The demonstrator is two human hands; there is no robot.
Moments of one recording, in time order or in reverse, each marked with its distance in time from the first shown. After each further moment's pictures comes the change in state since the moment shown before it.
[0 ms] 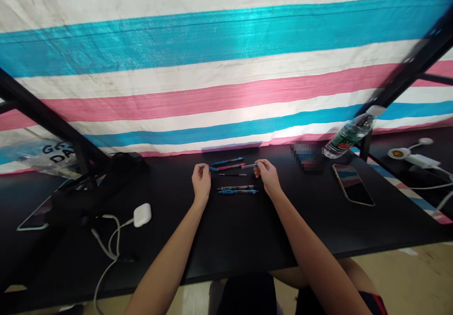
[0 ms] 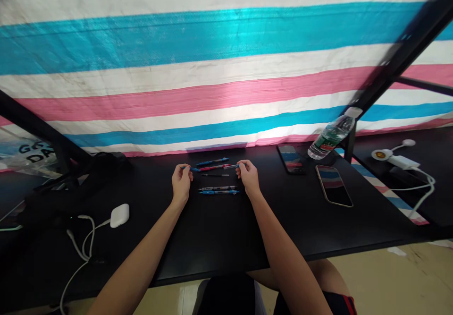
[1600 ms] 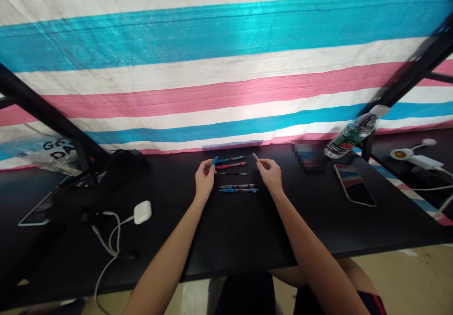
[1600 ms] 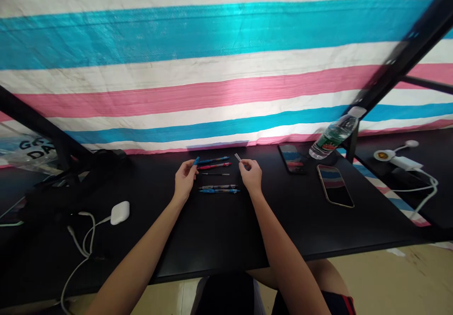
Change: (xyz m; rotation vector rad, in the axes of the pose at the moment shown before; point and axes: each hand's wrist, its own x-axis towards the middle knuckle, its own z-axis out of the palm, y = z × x) left_hand 0.002 -0.003 0.000 0.025 -0.131 0.011; right_hand 0.000 -0.003 -0.010 -0.504 0.117 -0.258
